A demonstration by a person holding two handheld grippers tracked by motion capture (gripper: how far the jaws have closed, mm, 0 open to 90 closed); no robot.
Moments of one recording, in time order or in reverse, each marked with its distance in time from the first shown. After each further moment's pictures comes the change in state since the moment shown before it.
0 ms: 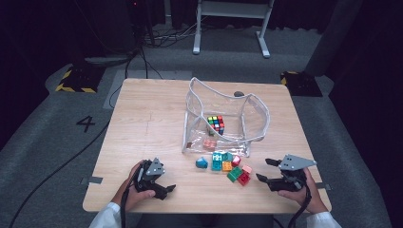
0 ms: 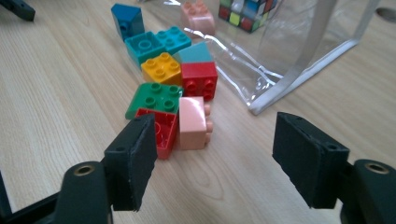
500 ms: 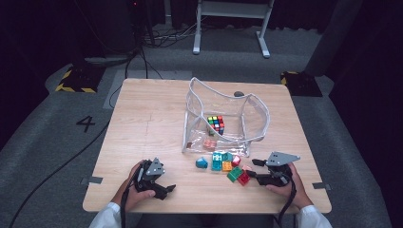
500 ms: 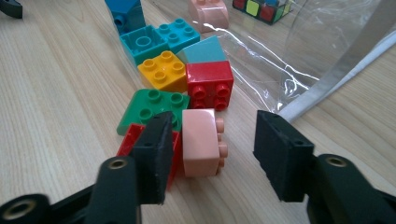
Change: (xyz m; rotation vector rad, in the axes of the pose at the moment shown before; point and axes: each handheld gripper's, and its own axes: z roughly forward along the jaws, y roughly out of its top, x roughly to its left) left arm 0.000 0.000 0.000 0.000 0.000 0.001; right arm -0.004 0.000 0.041 0.011 0.056 0.024
